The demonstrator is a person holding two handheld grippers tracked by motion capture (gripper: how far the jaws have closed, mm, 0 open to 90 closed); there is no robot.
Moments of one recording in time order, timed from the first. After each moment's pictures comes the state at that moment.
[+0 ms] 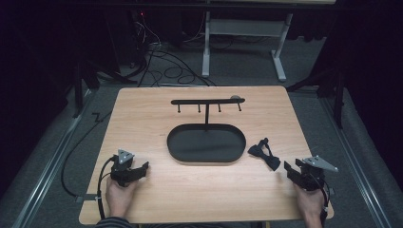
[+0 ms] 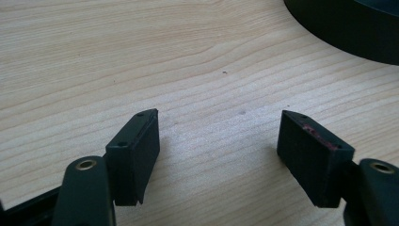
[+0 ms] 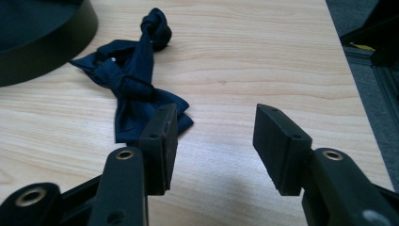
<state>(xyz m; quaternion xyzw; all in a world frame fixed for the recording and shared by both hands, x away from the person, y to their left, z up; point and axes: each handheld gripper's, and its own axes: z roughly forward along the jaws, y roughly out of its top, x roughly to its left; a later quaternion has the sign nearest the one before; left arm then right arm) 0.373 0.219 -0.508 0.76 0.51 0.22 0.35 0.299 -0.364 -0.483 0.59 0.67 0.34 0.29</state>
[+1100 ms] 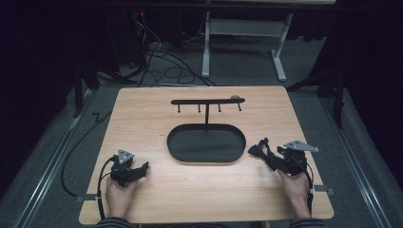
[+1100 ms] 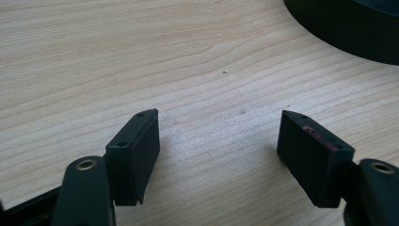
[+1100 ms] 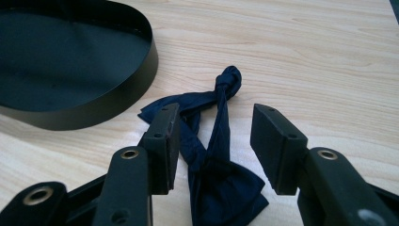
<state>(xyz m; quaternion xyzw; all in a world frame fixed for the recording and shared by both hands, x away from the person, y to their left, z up) 0.373 0.219 -0.508 0.76 0.51 0.22 0.35 0.345 -0.320 -0.458 0.56 0.71 0.35 0.26</state>
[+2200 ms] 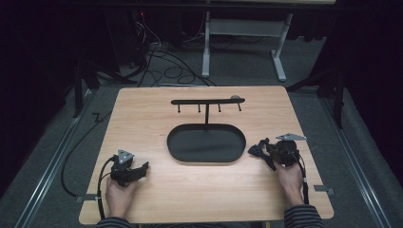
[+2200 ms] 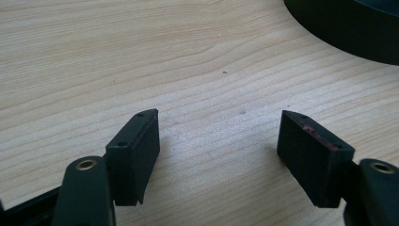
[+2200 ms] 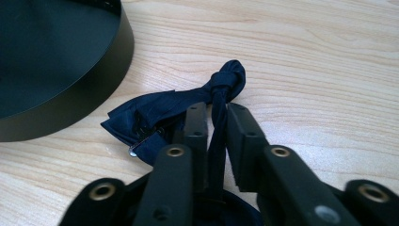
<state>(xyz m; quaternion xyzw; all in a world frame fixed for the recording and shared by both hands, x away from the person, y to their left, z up) 0.373 0.219 -0.508 0.76 0.51 0.22 0.35 0.383 -0.318 -0.475 0.57 0.73 0.30 0.23</state>
